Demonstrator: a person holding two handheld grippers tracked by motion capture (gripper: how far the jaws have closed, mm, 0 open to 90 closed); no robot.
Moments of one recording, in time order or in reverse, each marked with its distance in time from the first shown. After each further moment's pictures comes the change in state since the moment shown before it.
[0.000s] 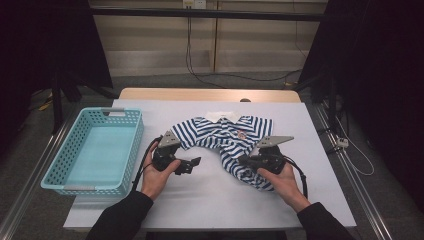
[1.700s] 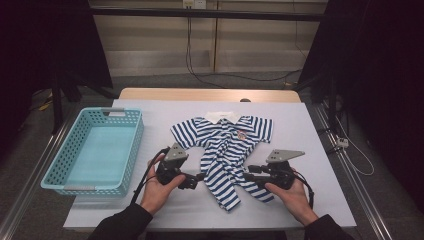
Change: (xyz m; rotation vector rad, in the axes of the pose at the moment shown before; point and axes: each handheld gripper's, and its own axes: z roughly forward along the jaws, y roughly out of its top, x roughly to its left) left arm -0.045 -0.010 -0.008 0.079 -0.099 0.087; right arm 0.013 -0.035 -0.030 -0.003 -0.023 0.016
